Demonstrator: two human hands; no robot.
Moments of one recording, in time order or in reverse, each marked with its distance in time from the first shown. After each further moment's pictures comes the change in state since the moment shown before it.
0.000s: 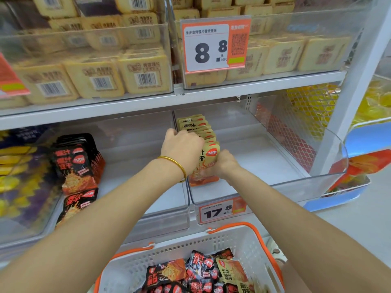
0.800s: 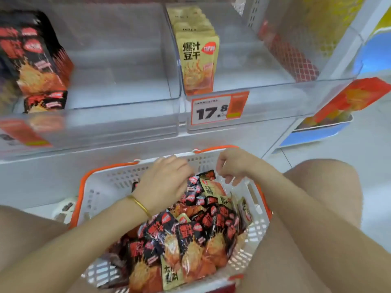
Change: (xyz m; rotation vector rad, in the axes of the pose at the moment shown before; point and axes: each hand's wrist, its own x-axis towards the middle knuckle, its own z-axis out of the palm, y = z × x) left_hand -0.196 0.043 0.142 -0.408 -0.060 0.267; right_hand -0.096 0.140 0.035 -0.476 -0.381 0.102
